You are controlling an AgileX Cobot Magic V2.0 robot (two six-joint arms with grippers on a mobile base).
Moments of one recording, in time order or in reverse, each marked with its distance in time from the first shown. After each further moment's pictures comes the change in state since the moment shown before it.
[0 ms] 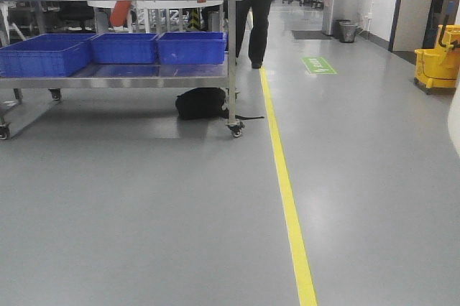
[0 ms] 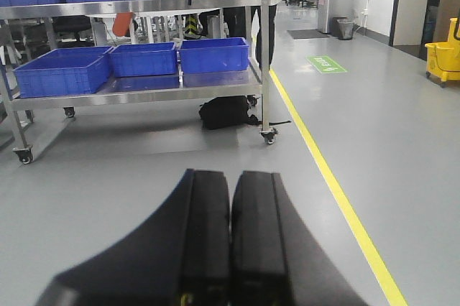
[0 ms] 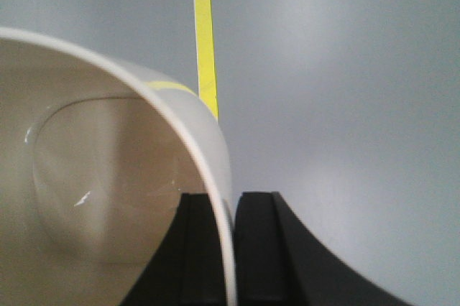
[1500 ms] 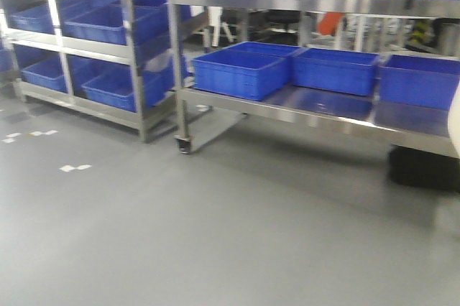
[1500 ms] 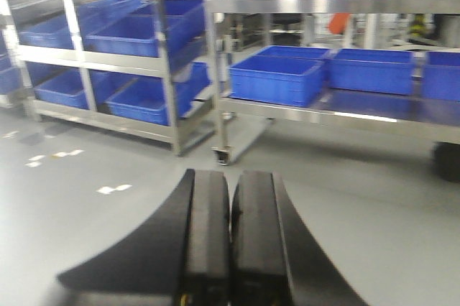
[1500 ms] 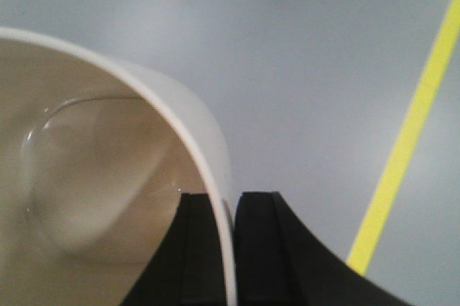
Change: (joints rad) left arm 0.000 0.000 0.000 0.000 0.000 0.000; right arm 0.000 0.000 0.000 -0.002 0.000 0.000
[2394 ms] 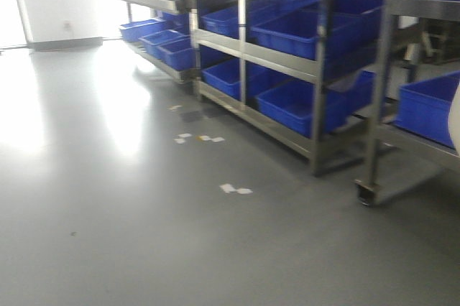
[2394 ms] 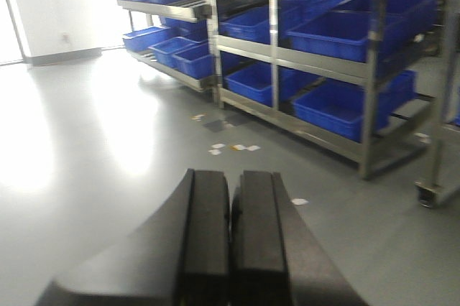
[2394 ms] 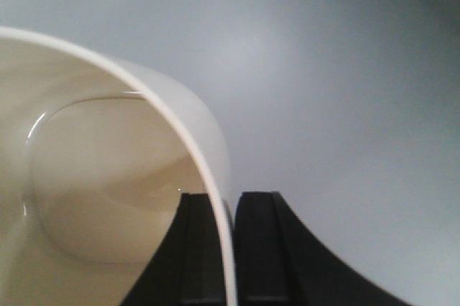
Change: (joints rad) left arm 0.000 0.000 0.000 0.000 0.000 0.000; right arm 0.000 0.000 0.000 0.000 0.000 0.000
